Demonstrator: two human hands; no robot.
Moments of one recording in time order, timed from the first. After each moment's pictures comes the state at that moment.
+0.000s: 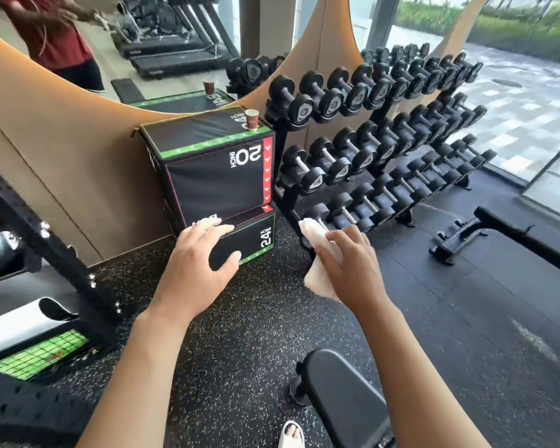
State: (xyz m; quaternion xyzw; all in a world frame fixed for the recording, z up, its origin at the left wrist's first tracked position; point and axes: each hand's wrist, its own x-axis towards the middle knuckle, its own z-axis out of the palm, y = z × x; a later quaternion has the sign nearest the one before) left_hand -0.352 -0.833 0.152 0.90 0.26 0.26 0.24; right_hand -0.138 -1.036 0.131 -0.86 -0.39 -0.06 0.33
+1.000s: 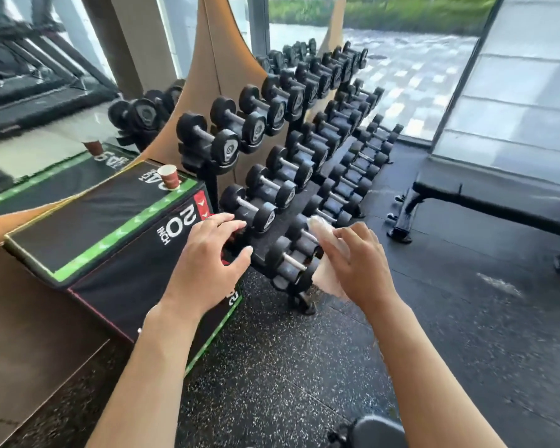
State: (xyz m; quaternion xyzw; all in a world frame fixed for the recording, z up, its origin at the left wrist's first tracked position) left_hand -0.043 -0.598 0.180 0.94 0.05 0.20 0.26; right_hand 0.066 -0.863 0.135 -0.90 -0.19 -0.15 0.35
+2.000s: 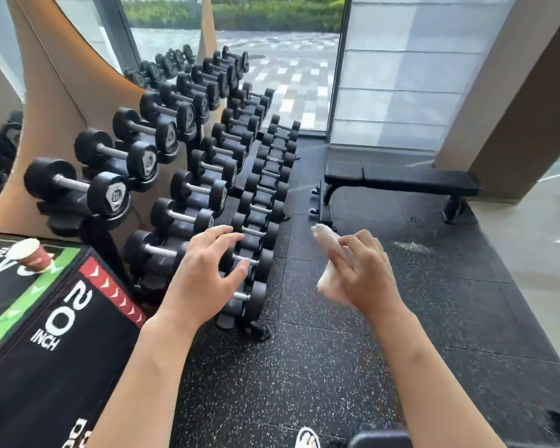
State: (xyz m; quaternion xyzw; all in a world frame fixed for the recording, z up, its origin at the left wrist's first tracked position) left_hand 0.168 -0.630 0.167 0.93 -0.15 0.11 0.33; right_hand 0.169 -0.934 0.125 -0.92 -0.02 -0.21 0.32
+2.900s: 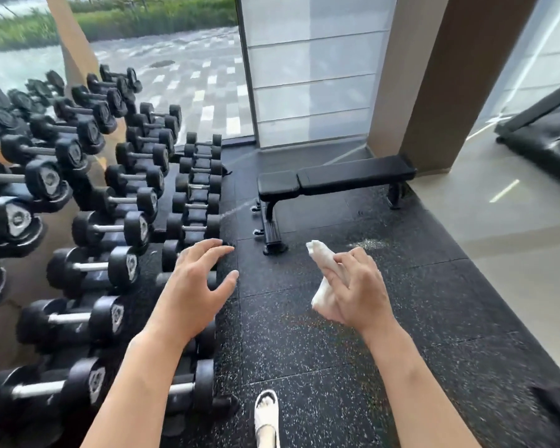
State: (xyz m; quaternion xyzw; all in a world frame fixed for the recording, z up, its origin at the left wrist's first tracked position) left_hand 0.479 -0.852 0.141 0.91 -0.26 0.04 0.31; right_hand 0.375 -1.139 0.089 -0.90 0.13 -0.24 0.34
